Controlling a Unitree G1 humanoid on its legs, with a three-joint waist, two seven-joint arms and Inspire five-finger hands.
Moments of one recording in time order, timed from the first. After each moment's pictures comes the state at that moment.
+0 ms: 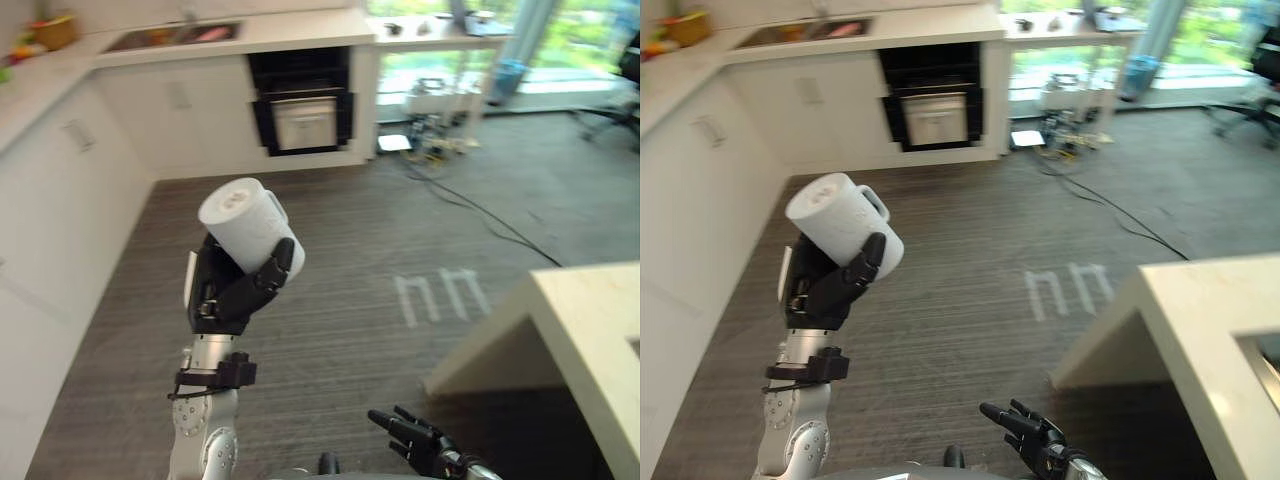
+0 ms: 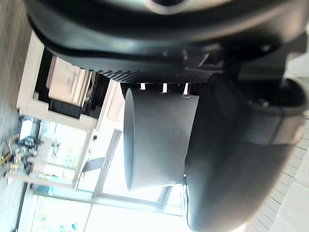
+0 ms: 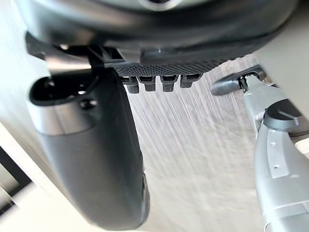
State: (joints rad) left arm 0.24 0.12 -0.15 -0.19 -0.51 -0.42 -0.15; right arm 0.14 -0.13 -0.09 0.80 0.37 0.26 0.32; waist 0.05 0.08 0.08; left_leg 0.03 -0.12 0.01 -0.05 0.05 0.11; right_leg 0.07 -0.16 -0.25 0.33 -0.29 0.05
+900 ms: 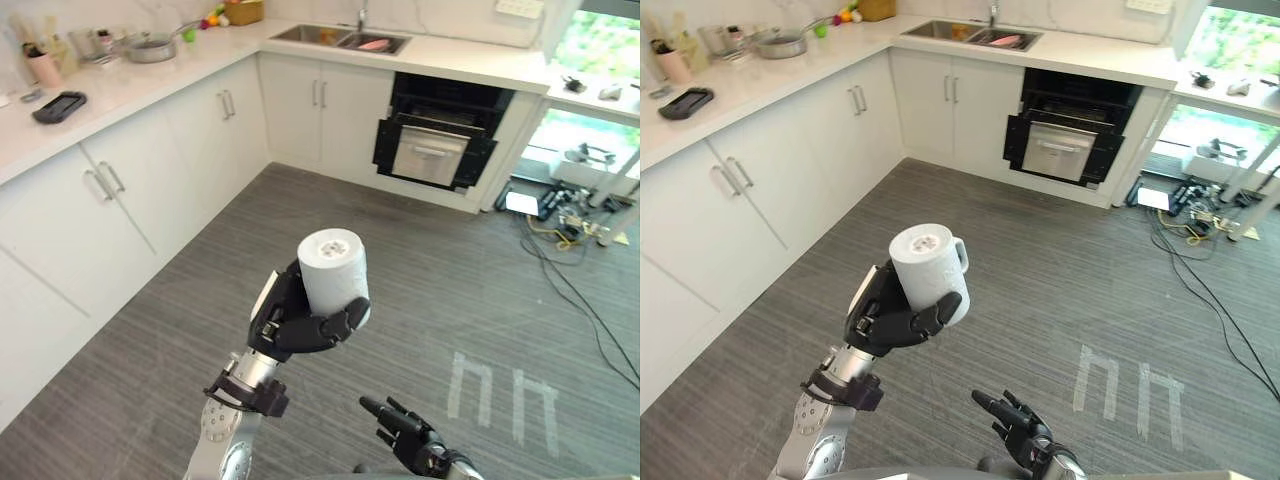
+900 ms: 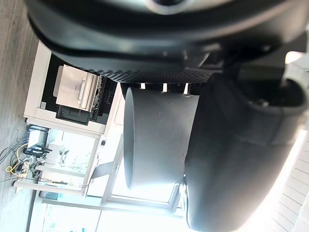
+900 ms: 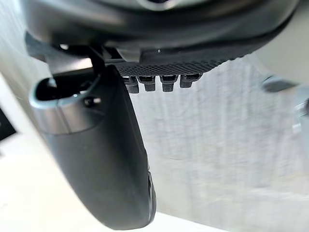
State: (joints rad) left arm 0.20 0.16 -0.28 -0.08 -0.47 -0.42 -0.33; right arm 0.17 -0.08 -0.06 0.80 0.55 0.15 0.26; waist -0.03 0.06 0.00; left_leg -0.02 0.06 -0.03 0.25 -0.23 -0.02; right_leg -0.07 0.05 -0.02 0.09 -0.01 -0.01
